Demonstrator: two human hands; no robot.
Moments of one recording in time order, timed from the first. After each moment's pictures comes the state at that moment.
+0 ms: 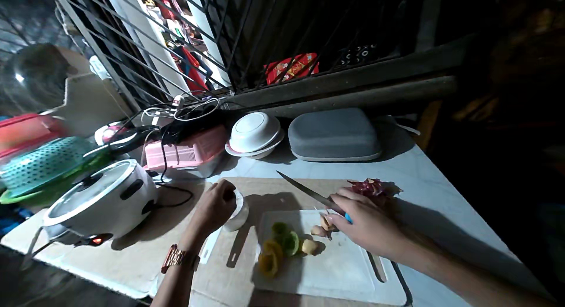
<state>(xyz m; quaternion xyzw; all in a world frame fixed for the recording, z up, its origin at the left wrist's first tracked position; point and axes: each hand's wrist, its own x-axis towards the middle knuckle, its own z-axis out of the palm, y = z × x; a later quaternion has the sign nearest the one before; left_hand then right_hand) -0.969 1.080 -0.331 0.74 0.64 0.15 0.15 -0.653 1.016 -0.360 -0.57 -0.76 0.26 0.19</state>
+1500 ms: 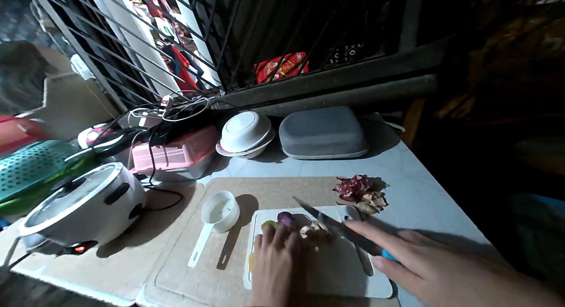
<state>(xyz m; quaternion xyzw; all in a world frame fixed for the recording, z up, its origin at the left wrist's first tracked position) -0.854 0.978 -0.396 0.84 0.49 0.25 -0.03 -0.607 0.949 -0.330 -0.55 -0.75 0.36 0.04</state>
